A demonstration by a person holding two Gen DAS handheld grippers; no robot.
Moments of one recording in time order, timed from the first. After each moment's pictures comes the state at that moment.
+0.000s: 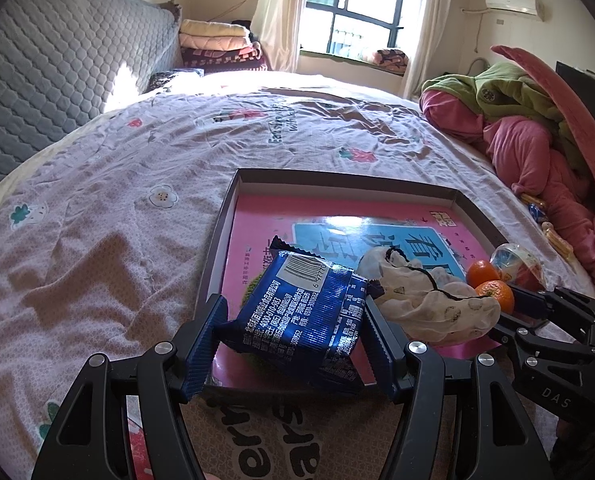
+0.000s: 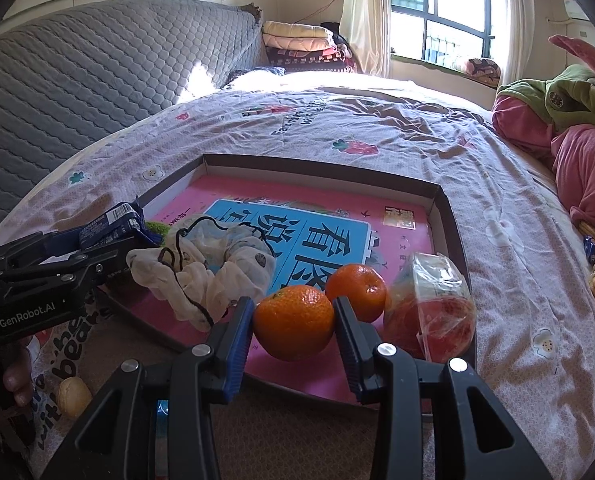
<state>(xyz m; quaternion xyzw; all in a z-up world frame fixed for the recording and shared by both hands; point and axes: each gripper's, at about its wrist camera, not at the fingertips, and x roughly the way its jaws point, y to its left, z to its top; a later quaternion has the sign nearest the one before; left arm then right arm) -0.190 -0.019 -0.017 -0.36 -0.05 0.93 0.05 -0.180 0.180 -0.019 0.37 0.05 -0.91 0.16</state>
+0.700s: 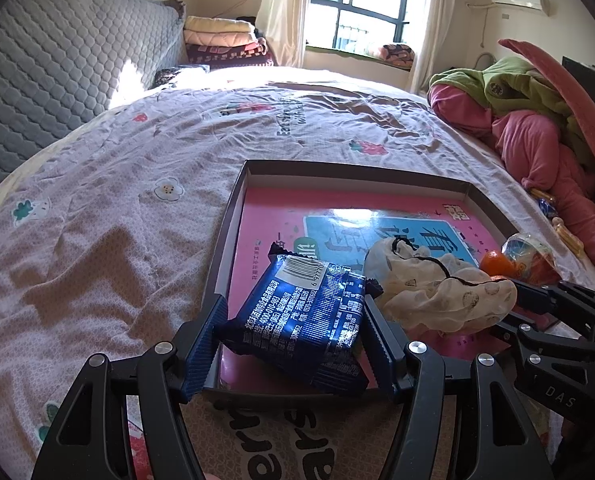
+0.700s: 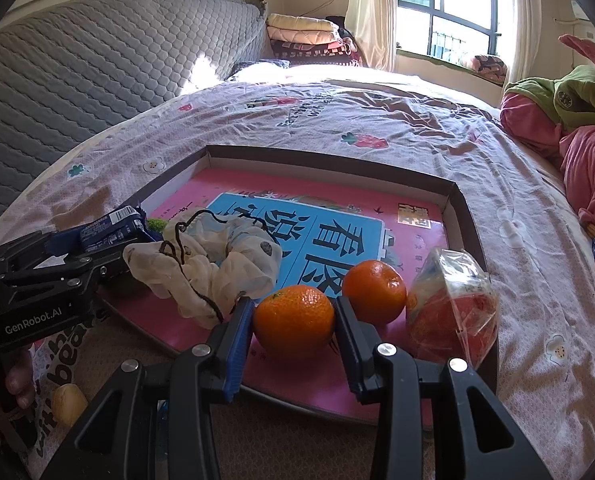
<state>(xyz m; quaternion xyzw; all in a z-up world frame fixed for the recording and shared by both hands) -0.195 -0.020 -0.026 -0.36 -0.04 0.93 0.04 -0.190 0.172 -0.025 0.38 0.06 -0.91 0.16</state>
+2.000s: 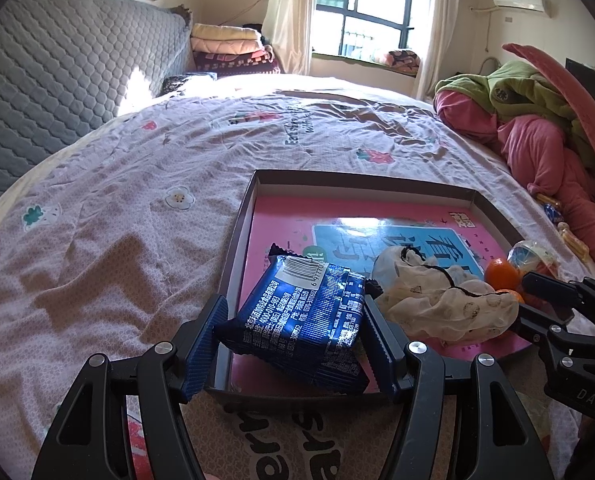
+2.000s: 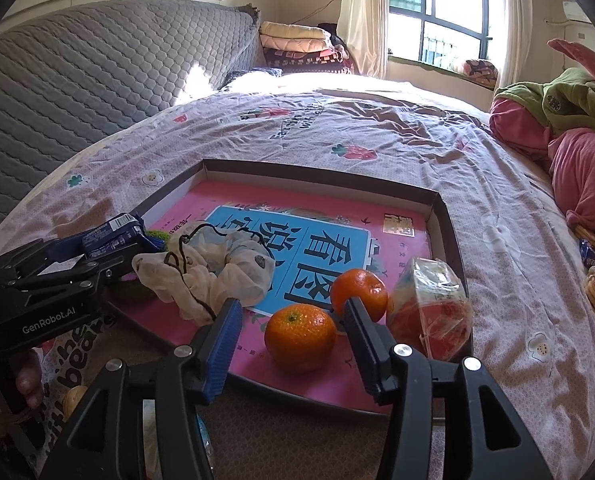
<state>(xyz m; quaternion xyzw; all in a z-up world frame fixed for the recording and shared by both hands) -0.194 -0.020 -0.022 -0.35 -0.03 0.94 0.02 -0.178 0.176 -0.008 0.37 0.05 -0.92 0.15</state>
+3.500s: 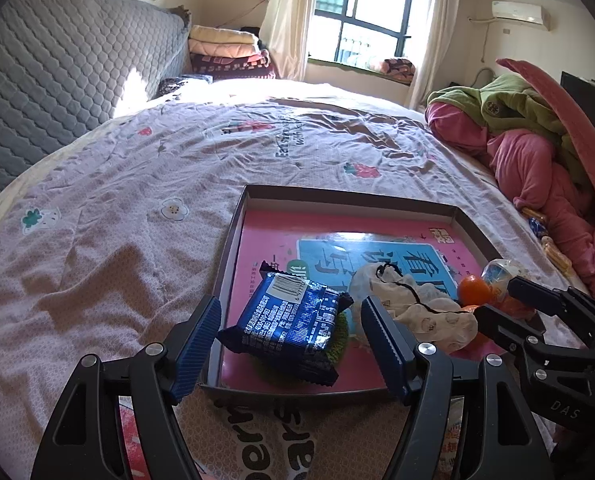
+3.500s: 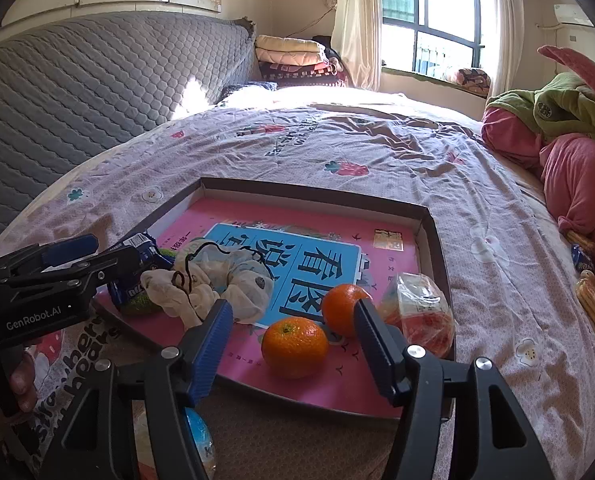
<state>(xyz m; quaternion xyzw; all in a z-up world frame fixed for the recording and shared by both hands) -0.183 -0.019 0.003 -0.34 -0.05 0.94 0.04 -0.172 0.180 0.005 0.35 0.05 -0.93 0.14</state>
